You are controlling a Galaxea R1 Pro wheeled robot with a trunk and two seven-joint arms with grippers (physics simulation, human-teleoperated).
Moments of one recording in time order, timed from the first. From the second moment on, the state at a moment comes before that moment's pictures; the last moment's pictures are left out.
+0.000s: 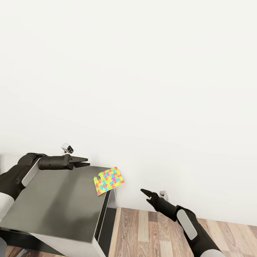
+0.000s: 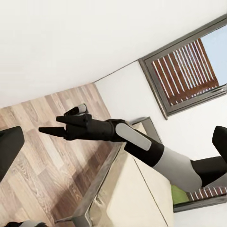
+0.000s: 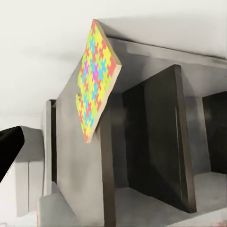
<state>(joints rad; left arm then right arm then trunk) -0.87 0.49 -0.28 -0.94 0.53 1.03 -1.43 -0.45 0.01 -0.04 -0.78 -0.78 0.60 0.52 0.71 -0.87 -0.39</state>
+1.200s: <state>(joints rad) -0.87 0.50 -0.28 -0.94 0.52 1.03 -1.43 -0.51 -0.04 -0.06 -0.70 -0.83 0.75 0.68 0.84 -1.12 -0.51</state>
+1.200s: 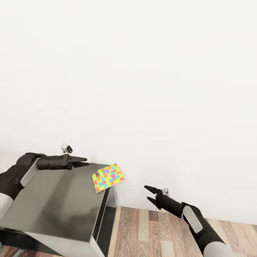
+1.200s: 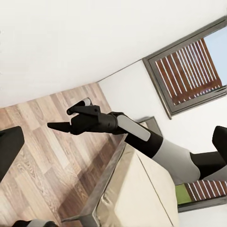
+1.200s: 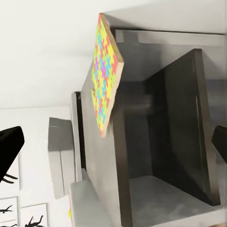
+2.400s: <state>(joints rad) -0.87 0.54 -0.28 -0.95 0.53 1.03 -1.45 -0.56 -0.04 0.00 -0.62 -0.80 0.68 0.74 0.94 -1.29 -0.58</state>
